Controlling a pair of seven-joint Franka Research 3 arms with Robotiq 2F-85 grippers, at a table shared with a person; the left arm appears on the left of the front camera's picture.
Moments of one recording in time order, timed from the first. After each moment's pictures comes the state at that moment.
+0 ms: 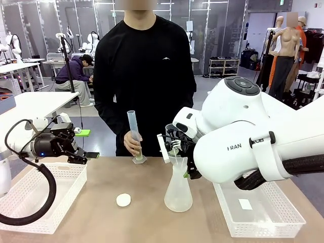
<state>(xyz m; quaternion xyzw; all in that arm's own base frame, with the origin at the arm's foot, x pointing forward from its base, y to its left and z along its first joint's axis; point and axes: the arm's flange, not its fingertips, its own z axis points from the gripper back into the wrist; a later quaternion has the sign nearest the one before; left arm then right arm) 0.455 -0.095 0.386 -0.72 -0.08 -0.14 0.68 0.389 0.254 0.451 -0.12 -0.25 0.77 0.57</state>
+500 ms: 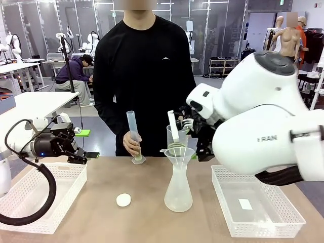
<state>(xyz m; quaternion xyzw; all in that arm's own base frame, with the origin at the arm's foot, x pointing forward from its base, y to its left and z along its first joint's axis) 0.455 -0.095 0.386 -0.72 -0.08 -0.14 0.68 0.365 0.215 0.515 -0.13 -0.33 0.71 0.61</state>
